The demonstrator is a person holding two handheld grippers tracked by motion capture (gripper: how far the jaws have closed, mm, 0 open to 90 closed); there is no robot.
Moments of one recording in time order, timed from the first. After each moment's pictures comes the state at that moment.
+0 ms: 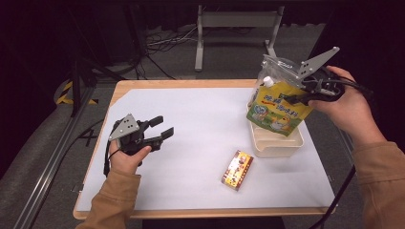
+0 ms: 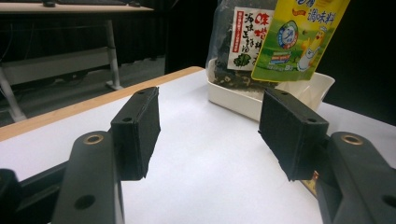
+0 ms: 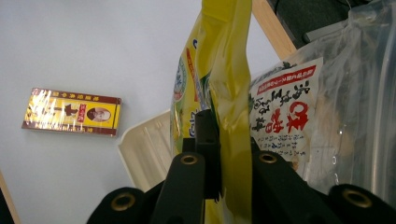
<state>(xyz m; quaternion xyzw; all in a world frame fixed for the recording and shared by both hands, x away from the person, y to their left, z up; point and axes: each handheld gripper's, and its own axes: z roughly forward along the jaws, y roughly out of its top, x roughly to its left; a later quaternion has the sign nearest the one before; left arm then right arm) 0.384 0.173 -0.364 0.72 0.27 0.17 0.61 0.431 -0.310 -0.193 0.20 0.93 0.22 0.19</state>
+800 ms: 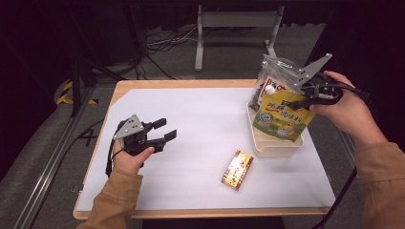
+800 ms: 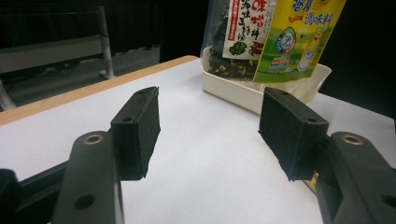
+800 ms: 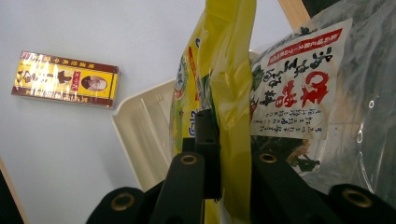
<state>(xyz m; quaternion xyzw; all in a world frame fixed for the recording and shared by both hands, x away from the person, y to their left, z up) 0.386 0.166 -0.368 0.73 0.27 0.16 0.60 0.437 -0.316 -0.208 0.20 0.95 0.18 0.17</state>
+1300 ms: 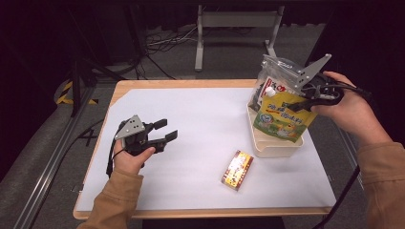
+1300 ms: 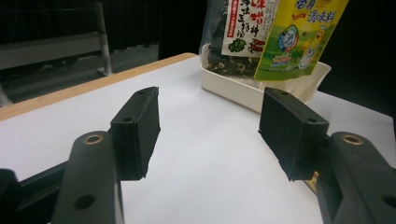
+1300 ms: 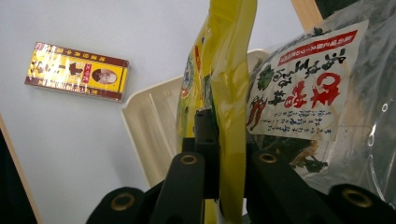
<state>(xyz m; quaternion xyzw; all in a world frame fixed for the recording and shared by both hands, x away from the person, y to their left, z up) 0.387 0.165 -0.370 0.74 0.27 0.15 0.60 0.435 -0.316 -0.207 0.18 0.96 0.18 0.15</state>
